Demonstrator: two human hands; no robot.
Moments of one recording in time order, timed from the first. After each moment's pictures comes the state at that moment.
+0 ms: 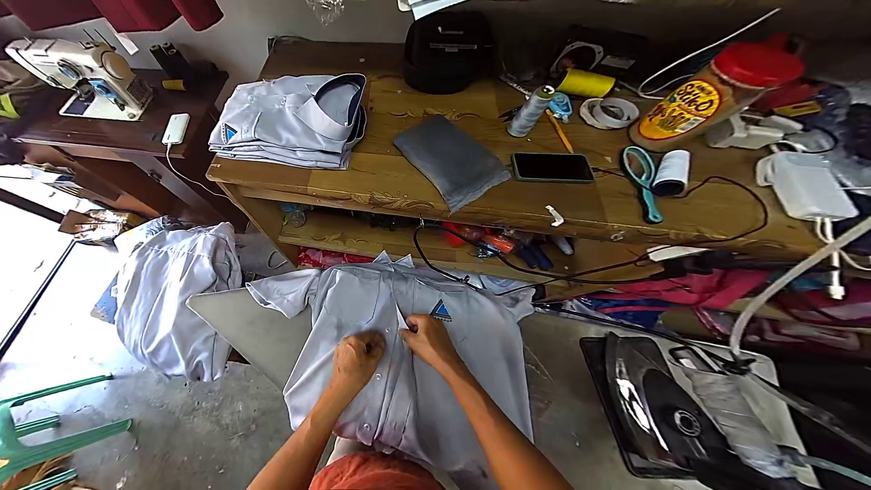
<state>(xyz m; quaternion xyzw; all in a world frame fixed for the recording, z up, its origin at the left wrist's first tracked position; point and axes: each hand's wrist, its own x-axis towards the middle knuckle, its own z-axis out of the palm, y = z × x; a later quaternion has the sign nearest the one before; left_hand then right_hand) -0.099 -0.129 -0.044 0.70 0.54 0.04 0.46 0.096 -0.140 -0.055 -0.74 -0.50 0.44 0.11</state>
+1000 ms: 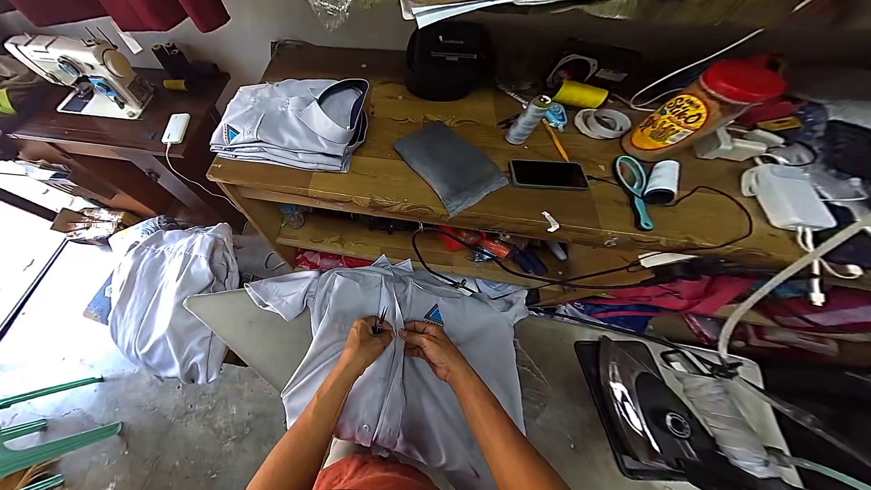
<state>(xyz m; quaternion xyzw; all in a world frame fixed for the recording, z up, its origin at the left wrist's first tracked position) -0.075 -0.101 -0.061 0.56 0.51 0.15 0.63 0.098 -0.156 -0.061 -0.62 -0.20 0.65 0.40</state>
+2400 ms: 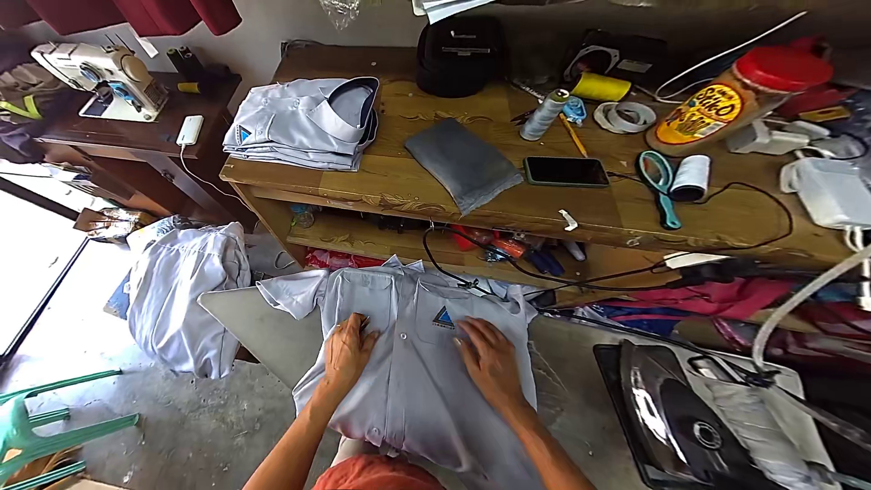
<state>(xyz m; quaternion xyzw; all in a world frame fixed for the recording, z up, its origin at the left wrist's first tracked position) -0.123 -0.119 -0.064 0.75 0.58 0.13 0.30 0.165 -0.218 -0.101 -0.73 -0.63 0.11 0.25</state>
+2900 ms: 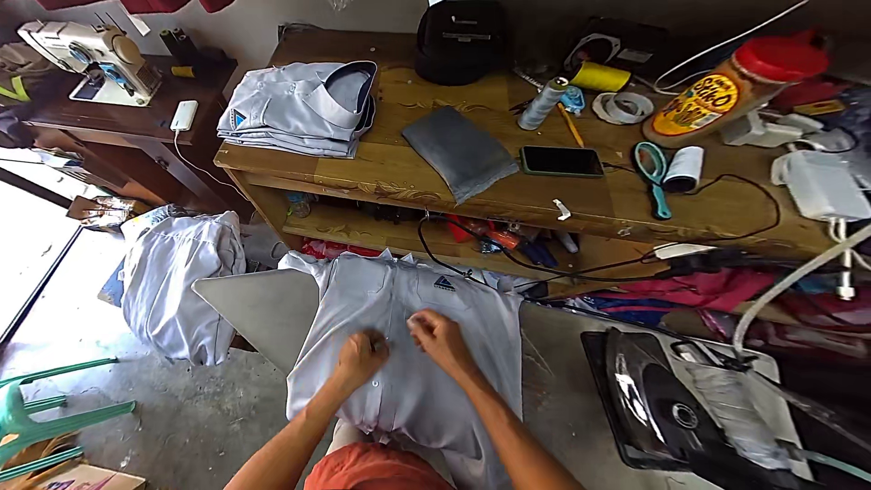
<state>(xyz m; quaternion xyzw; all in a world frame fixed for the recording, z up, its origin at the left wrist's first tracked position) -0.103 -0.143 -0.043 0.66 0.53 0.01 0.53 0.105 -0.179 -0.054 -0.70 -0.52 0.42 0.26</state>
